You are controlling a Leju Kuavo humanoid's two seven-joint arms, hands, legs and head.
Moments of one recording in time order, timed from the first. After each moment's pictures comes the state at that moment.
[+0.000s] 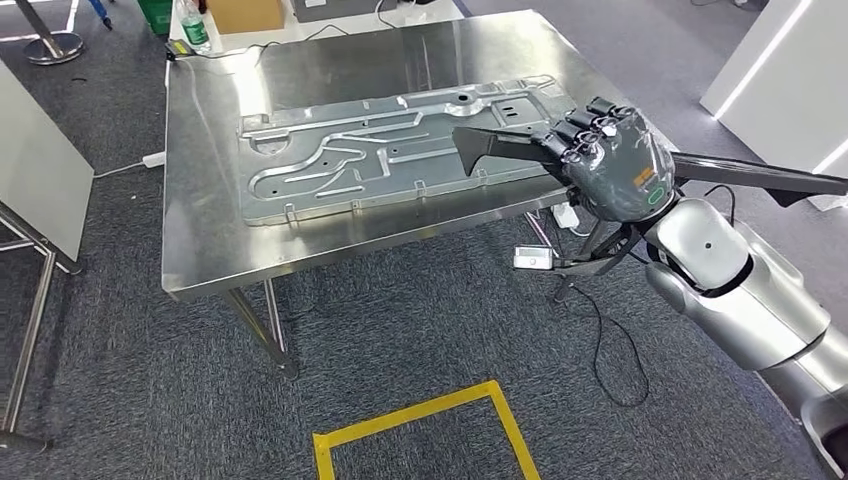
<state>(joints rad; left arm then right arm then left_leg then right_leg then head) -0.06 0.09 -1.49 -0.12 1.45 -0.03 -0.23 -0.55 -0.83 0.28 -1.68 1.11 -0.24 -0.18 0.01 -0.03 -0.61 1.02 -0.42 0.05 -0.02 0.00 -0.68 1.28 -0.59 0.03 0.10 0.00</state>
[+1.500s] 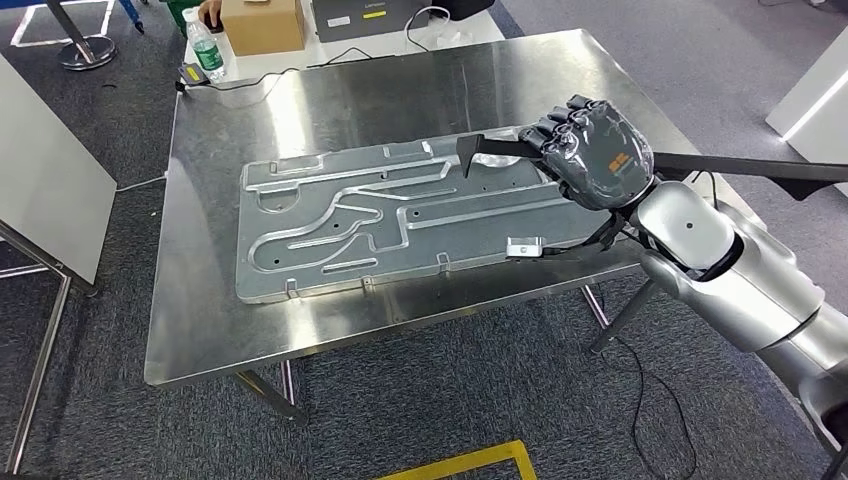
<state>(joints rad) -0.06 0.09 -1.48 -0.12 1.47 -0.04 -0.24 -0.66 -0.85 0.41 -1.62 1.11 -0.12 -0.16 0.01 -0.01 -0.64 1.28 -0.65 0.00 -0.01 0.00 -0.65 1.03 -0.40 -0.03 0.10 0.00</state>
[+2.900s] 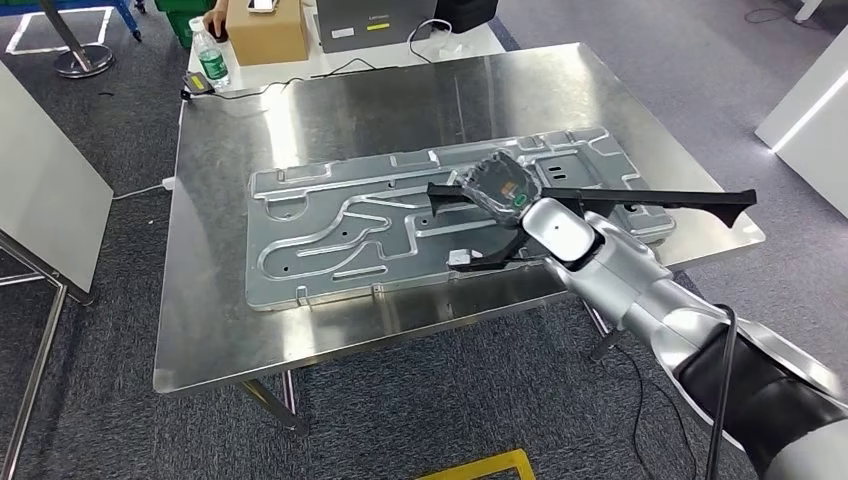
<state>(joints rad) -0.05 0.09 -1.48 -0.12 1.47 -0.05 -0.23 -0.89 -0.45 0.69 -0.89 1.29 -0.10 -0.15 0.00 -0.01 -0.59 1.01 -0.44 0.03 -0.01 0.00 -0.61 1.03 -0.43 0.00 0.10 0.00</state>
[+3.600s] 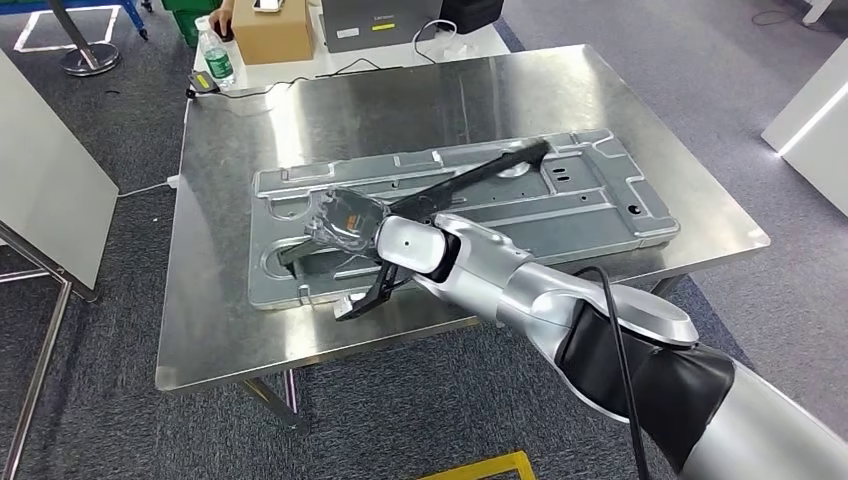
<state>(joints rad) -0.07 0.09 -1.52 -0.12 1.42 -0.05 -0.21 -1.09 -0.02 1.03 -0.63 1.25 -0.01 -0.22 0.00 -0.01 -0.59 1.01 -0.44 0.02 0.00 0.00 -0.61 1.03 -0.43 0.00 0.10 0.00</state>
